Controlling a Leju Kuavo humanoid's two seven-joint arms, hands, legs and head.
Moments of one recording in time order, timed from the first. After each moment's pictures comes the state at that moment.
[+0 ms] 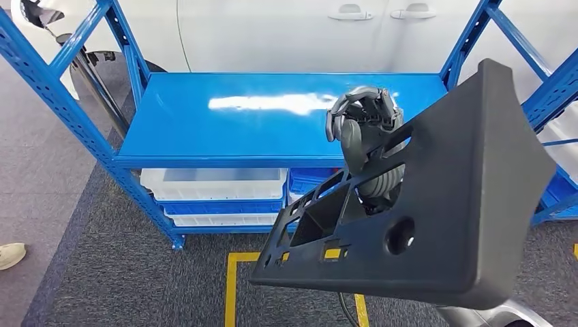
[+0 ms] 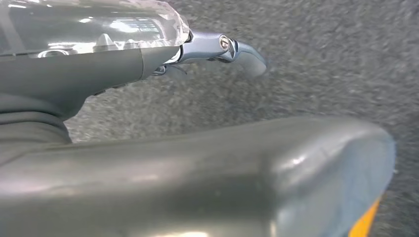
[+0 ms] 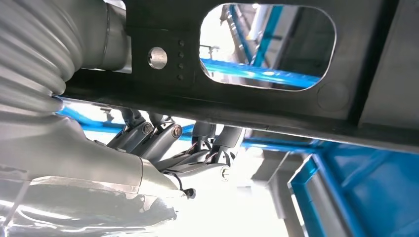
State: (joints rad) left arm -0.05 -0.02 0.58 -0.22 -0.21 0.12 -0.44; right arm -0.63 -0.25 0.72 -1.81 -0.47 -0.20 -0.62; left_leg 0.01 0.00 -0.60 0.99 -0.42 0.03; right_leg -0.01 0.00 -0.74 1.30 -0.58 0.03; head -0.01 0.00
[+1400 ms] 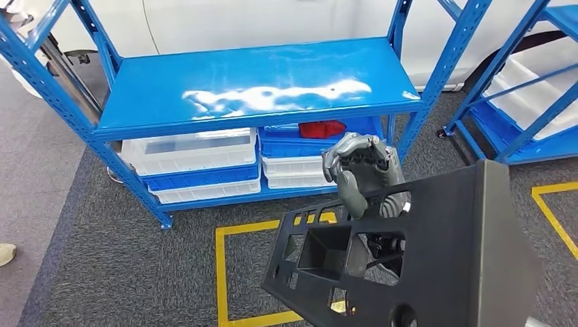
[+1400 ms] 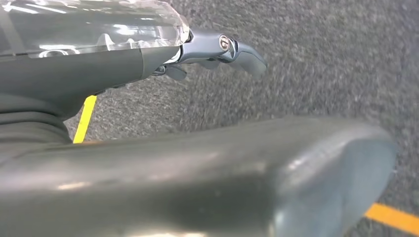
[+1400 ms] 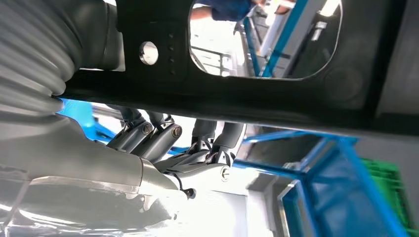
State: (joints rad) left arm -0.04 -0.02 0.69 -0.22 -0.21 0.20 -0.37; right arm -0.53 -0.32 0.75 -1.84 -0.37 -0.05 -0.70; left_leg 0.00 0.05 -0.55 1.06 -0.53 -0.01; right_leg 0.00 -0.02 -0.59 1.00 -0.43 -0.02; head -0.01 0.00
